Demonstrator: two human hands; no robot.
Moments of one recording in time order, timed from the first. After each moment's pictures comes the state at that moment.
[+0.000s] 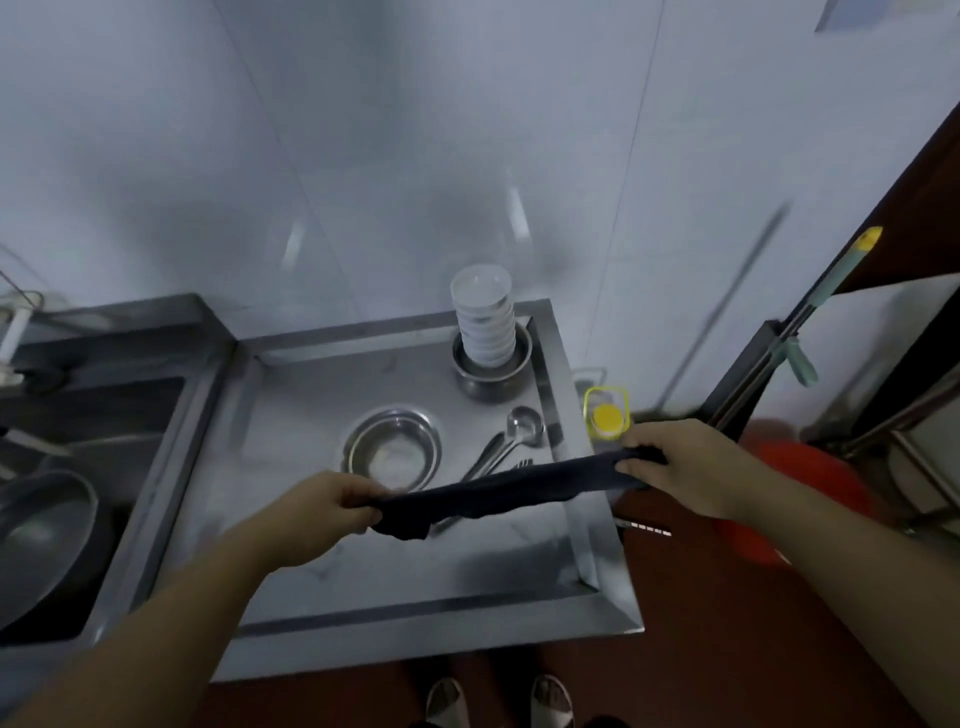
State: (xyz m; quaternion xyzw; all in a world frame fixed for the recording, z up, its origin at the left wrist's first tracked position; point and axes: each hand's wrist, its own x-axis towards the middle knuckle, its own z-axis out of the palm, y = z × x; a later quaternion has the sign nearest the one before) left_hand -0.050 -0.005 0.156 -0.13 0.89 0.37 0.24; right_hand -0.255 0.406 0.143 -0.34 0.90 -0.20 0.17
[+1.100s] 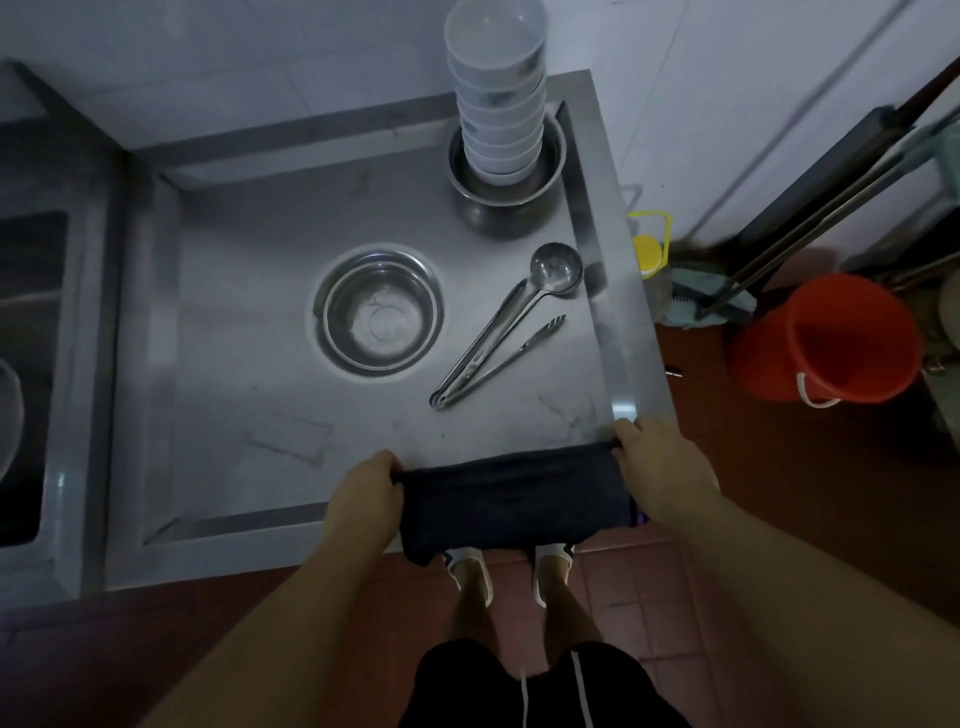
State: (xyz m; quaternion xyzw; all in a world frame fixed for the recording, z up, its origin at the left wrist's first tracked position) left_hand -0.001 0.018 -0.096 -0.32 0.89 0.21 0.25; right_hand -0.155 0.349 -0.089 -0.19 0.93 0.00 0.30
